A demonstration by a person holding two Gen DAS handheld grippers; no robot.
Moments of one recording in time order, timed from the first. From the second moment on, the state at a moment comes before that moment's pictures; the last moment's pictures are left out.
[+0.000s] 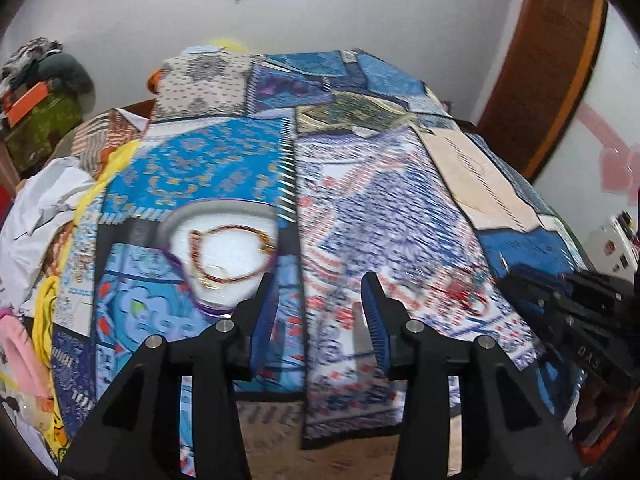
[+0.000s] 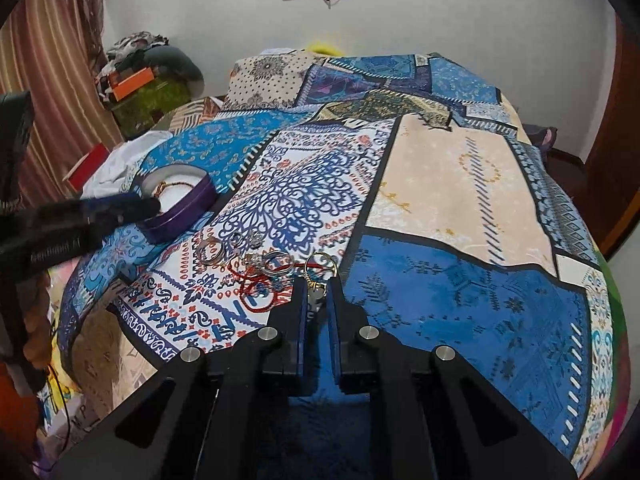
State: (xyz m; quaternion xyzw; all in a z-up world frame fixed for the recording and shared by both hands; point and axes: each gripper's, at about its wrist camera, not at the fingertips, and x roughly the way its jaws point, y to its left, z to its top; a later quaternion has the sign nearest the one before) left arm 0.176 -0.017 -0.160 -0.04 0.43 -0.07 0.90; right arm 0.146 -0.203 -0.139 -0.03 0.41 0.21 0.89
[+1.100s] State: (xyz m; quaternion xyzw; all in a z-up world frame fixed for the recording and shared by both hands) left arm 0.170 -0.058 -0.163 -0.02 0.43 -0.11 0.90; right arm 0.143 -0.223 -0.115 -0.01 0.38 0.20 0.90
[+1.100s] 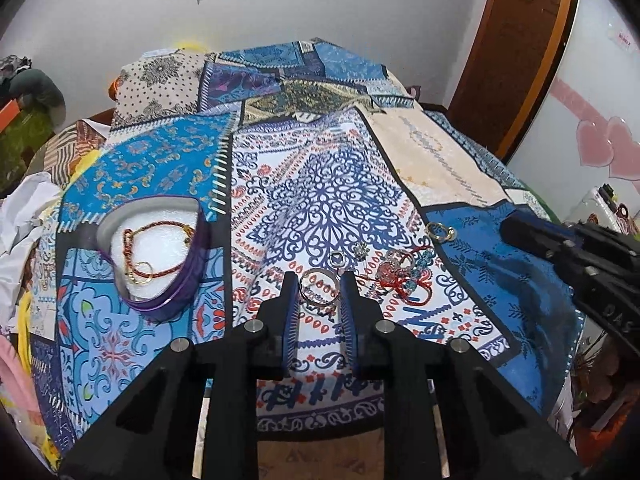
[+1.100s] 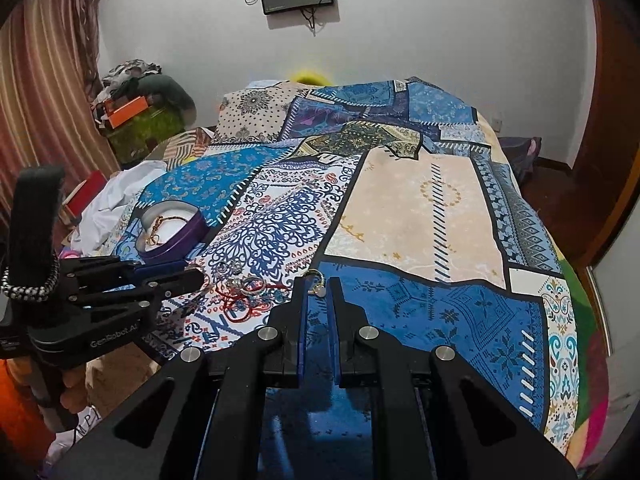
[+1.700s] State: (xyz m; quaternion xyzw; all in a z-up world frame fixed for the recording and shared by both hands) left arm 0.166 -0.040 -0.157 -0.03 0.42 -0.09 0.90; right arm 0.183 -0.202 -0.150 -0.07 0.44 0.19 0.88
